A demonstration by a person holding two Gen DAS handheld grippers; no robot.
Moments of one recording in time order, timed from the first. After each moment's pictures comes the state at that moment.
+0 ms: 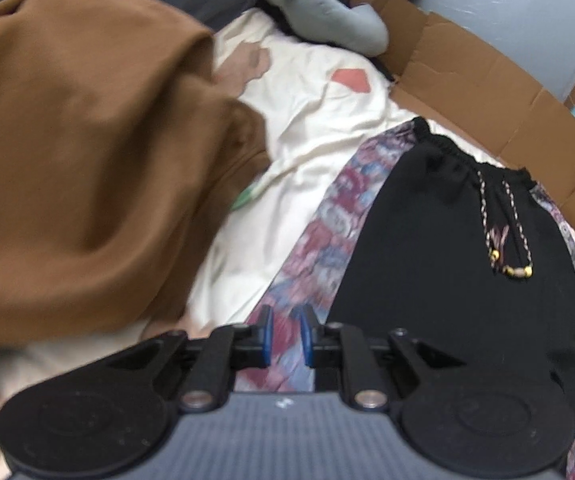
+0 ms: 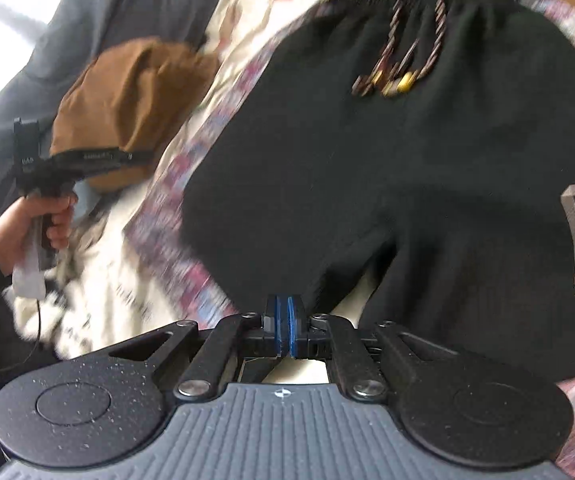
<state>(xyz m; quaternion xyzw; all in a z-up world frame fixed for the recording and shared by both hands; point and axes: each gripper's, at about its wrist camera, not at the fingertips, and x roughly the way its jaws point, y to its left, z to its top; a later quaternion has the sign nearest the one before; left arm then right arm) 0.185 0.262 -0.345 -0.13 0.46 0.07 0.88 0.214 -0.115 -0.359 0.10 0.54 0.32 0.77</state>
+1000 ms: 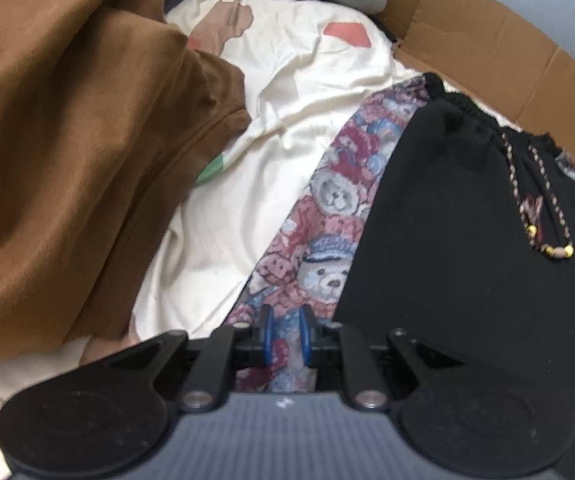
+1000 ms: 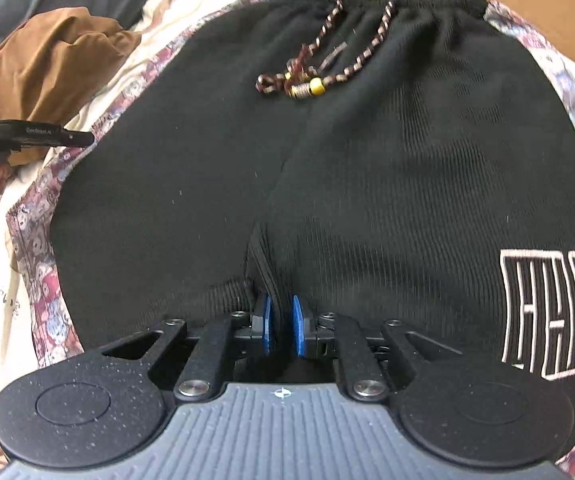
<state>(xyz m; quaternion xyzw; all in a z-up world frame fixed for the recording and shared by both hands) 0.218 0.256 -0.399 -0.11 0.49 0.07 0.86 0.247 -0.112 -0.422 -0.01 0.54 0.26 0.80</state>
